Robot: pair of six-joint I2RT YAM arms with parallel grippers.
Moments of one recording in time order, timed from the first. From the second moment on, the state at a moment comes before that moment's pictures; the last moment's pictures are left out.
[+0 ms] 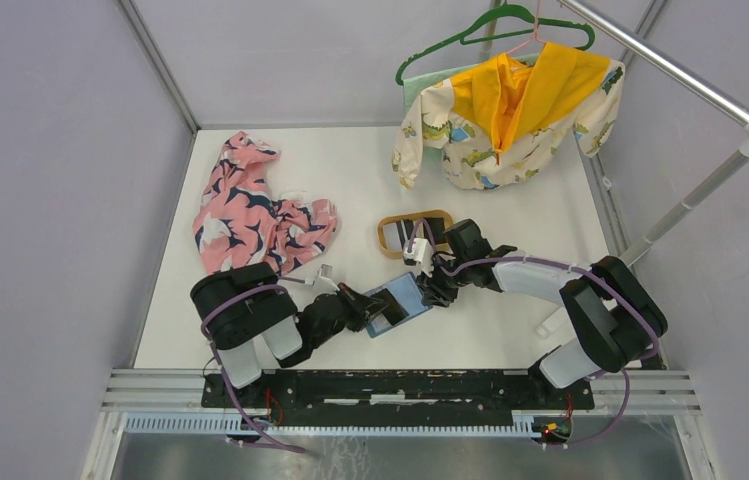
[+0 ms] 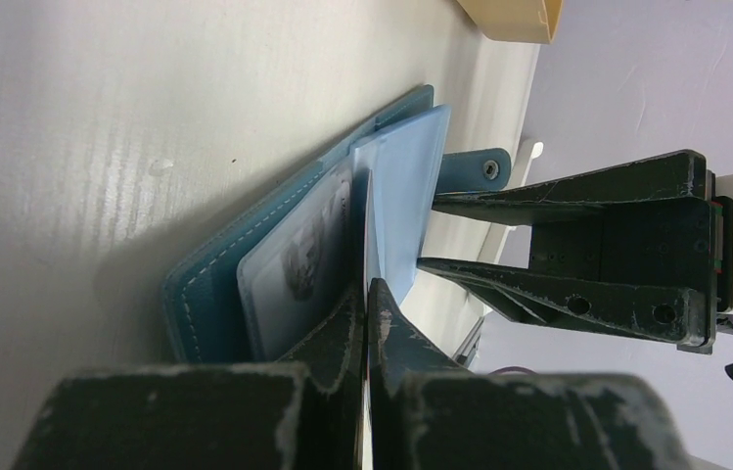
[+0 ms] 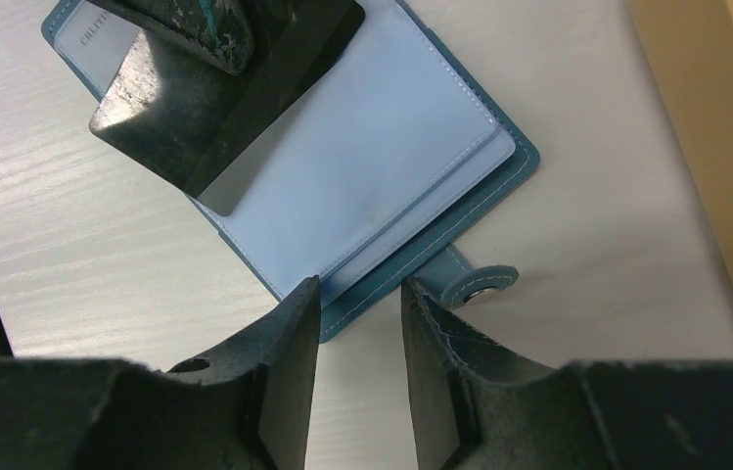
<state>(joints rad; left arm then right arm) -0.96 1.78 0.13 1.24 -0.20 -1.49 0.59 1.53 0.68 -0.17 -0.56 -0.52</state>
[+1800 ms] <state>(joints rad) -0.90 2.08 0.20 1.56 -0.04 -1.59 0.92 1.30 0.67 -0.23 -0.58 -1.08</state>
